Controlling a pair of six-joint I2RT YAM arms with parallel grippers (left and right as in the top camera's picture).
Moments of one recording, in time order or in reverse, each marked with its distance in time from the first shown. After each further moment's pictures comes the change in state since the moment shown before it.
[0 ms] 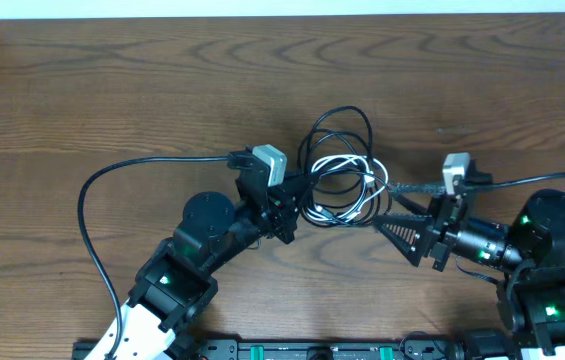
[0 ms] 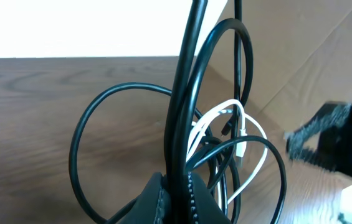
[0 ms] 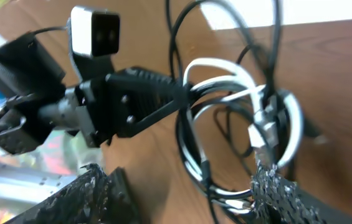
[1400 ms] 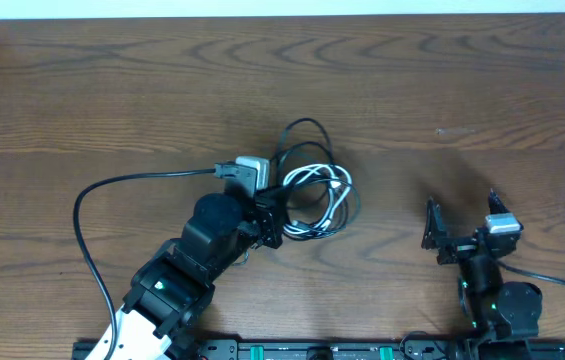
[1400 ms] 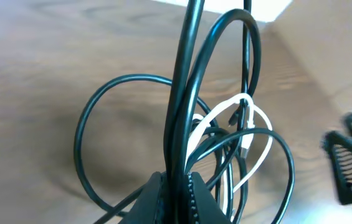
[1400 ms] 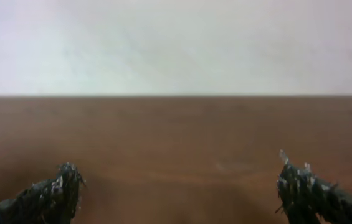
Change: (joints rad) left arm 0.000 -0.034 0.000 -0.288 -0.170 -0.069; right arm -0.029 -0.677 -0.673 0.298 0.973 -0.282
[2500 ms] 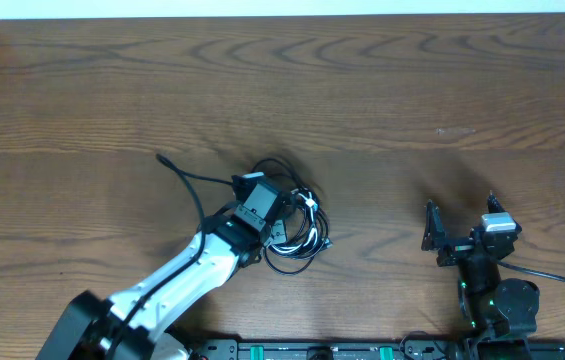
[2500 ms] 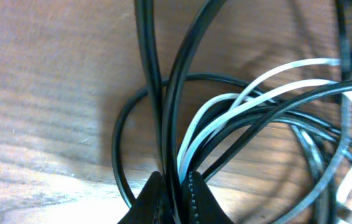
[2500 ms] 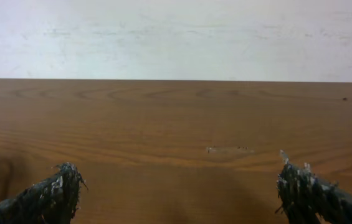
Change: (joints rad) left arm 0.000 0.565 0.000 -0.143 -0.220 -0.261; right arm 0.000 0.000 0.000 -0.081 0.032 -0.040
